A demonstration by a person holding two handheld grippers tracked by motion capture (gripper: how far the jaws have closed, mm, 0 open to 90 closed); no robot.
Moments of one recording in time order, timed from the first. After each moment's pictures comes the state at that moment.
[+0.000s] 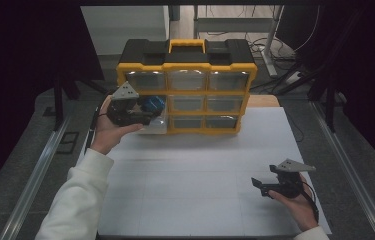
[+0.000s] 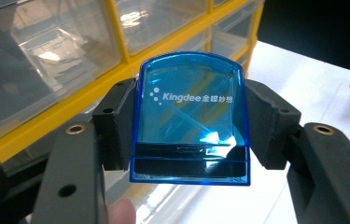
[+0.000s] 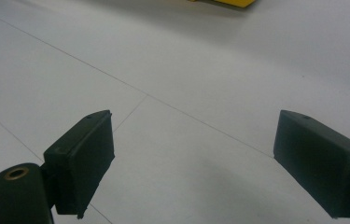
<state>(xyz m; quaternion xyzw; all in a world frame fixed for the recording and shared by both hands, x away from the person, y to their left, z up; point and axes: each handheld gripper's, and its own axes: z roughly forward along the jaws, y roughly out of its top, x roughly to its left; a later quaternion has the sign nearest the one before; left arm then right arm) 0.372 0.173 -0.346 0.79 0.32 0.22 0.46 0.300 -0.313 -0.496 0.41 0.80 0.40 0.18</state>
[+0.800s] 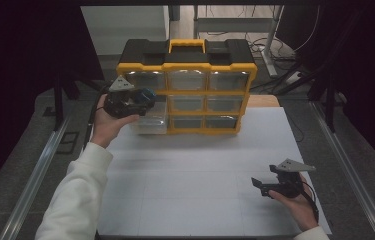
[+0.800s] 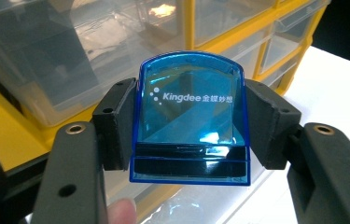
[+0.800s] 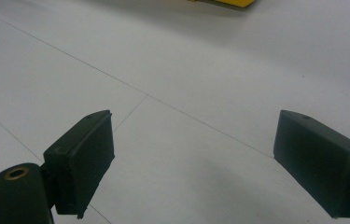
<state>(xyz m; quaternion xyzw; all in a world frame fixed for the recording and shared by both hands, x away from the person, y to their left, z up) 0.396 0.188 -0.352 0.77 0.38 0.24 0.45 0.300 -0.313 -0.496 0.40 0.80 0.40 0.18</state>
